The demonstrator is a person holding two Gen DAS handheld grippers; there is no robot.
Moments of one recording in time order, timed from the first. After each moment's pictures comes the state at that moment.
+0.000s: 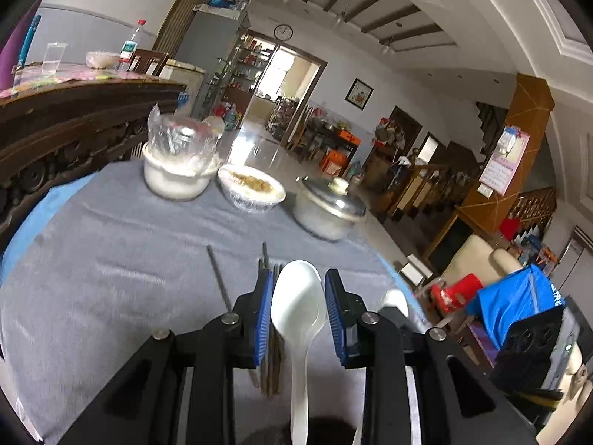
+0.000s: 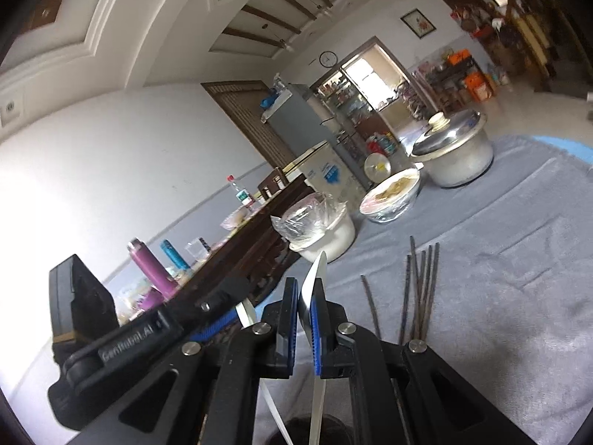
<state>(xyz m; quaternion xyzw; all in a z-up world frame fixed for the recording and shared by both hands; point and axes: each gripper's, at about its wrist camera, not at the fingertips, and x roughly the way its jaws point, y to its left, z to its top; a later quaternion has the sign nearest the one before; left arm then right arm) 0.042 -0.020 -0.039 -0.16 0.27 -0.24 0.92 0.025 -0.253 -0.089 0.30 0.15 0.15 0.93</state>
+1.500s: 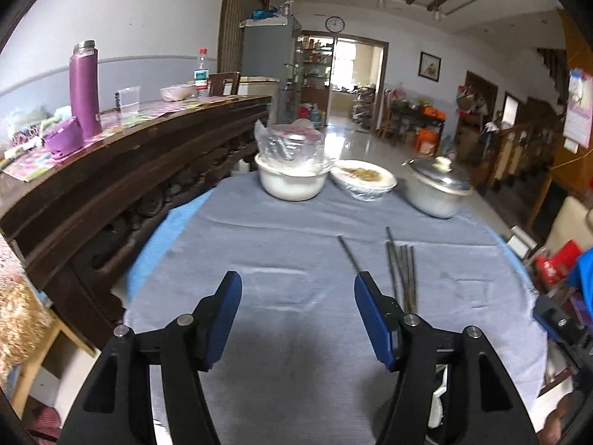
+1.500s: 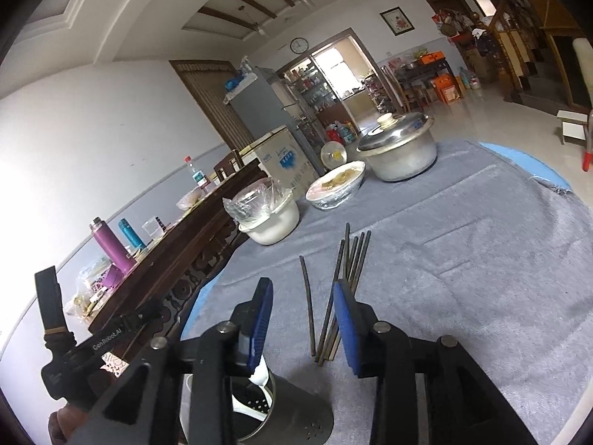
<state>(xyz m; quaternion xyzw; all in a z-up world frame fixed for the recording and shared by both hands) 0.020 0.026 -0.035 -0.03 0.30 -0.04 0.95 -0.019 -0.293 -0.084 0.26 0.21 0.07 0.94</state>
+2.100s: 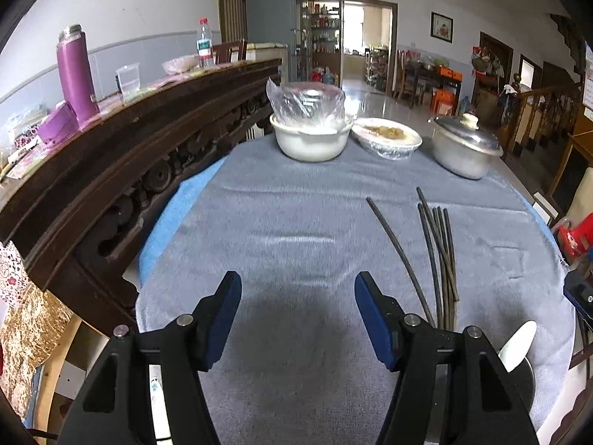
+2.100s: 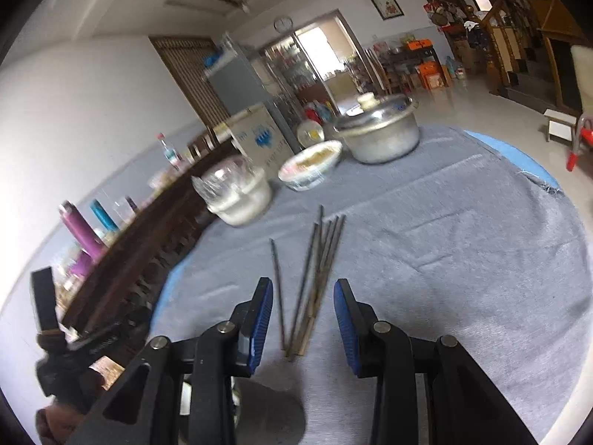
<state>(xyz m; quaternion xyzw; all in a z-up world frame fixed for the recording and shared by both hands) 0.052 0.030 -0.065 0.01 0.37 -0.02 0.93 0.012 -0.294 -0.091 0.23 0.28 0.03 0.93</state>
